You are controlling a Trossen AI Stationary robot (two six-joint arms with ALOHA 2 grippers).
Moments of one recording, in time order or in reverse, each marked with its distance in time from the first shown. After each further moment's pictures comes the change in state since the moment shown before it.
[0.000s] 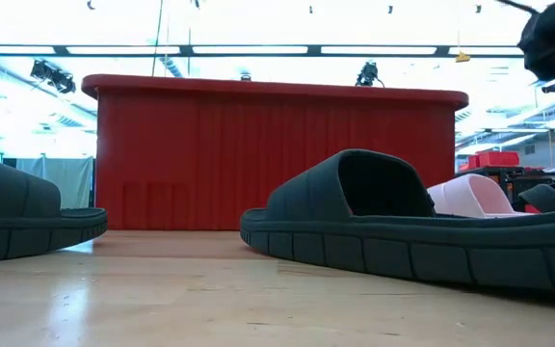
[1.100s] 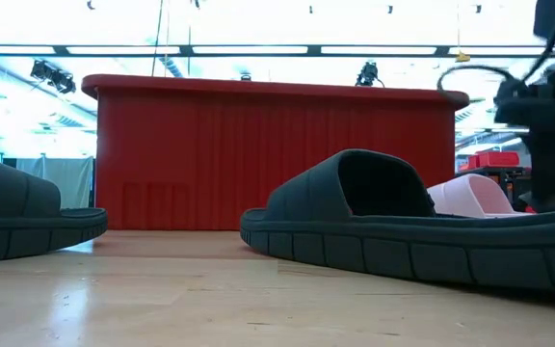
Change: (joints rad) left arm -0.138 -0.009 0.000 -0.053 0.000 0.023; right arm -0.217 0.049 -0.165 0.036 0.056 -0.101
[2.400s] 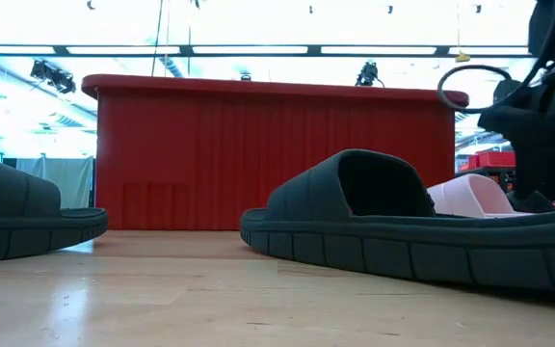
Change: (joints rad) left arm -0.012 0.001 0.000 -0.003 0.000 0.005; right arm -0.038 0.003 -0.017 -0.022 0.136 0.108
